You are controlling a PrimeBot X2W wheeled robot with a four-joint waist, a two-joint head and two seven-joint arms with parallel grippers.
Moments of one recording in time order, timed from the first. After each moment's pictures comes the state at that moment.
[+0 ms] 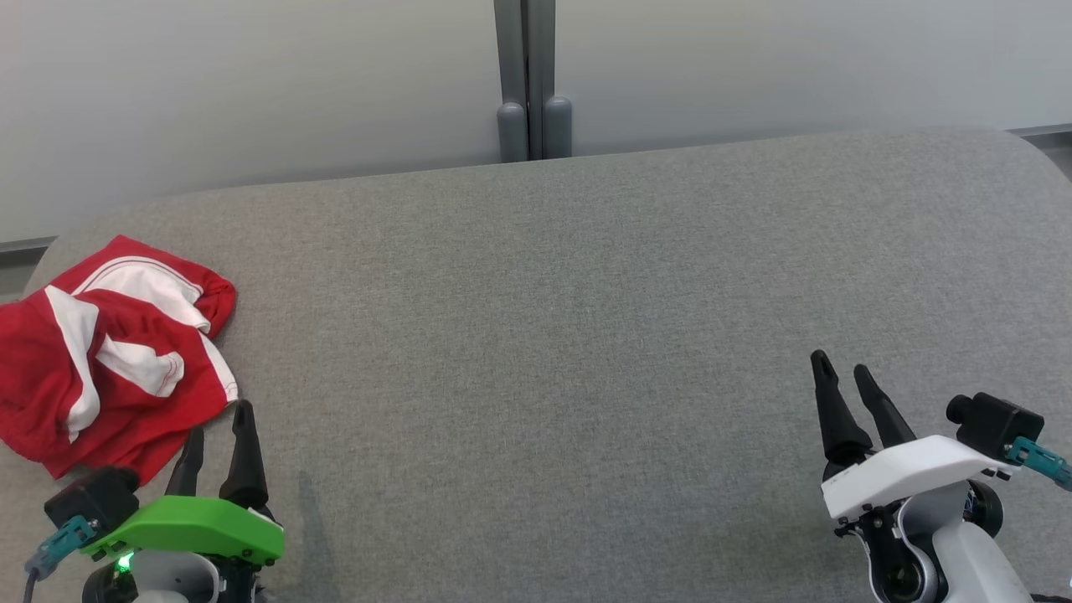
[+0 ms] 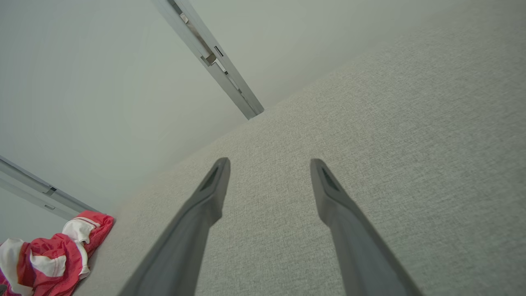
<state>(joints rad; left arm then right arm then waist) -0.12 0.13 0.01 0.37 -0.70 -0.11 -0.10 -0.15 -0.06 0.01 0.28 0.68 0.13 -0.10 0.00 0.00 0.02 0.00</state>
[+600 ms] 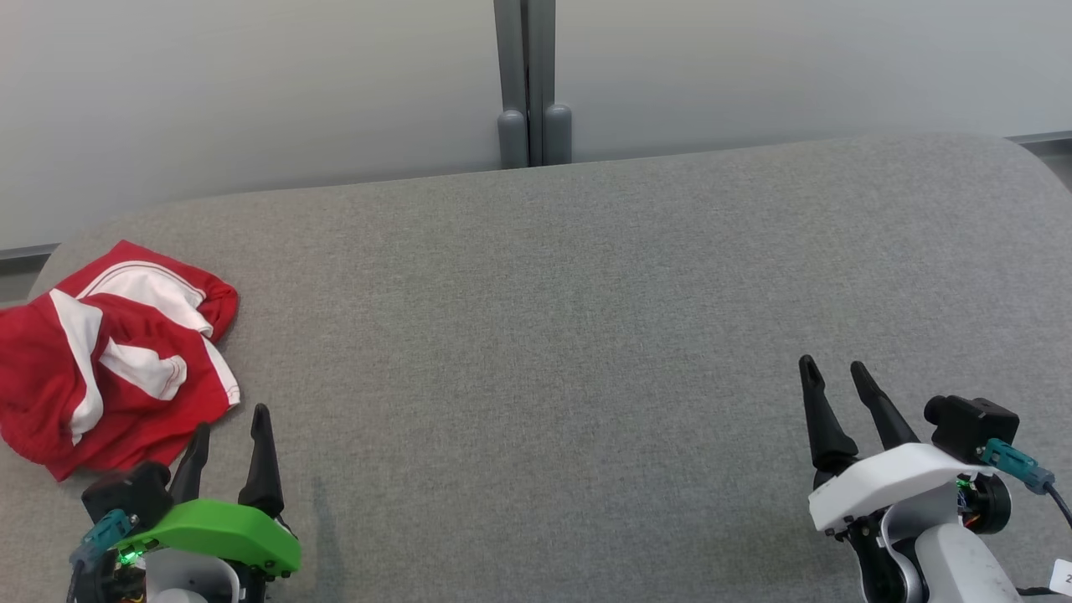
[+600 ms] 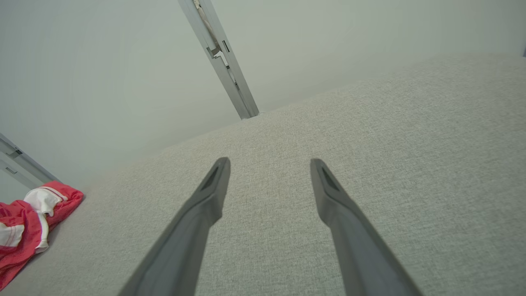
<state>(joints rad) -0.12 0.14 -0.03 0.39 -0.49 -0.10 -0.15 -0.15 -0.05 0.02 0.30 0.47 0.13 -0.15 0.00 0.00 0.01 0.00</state>
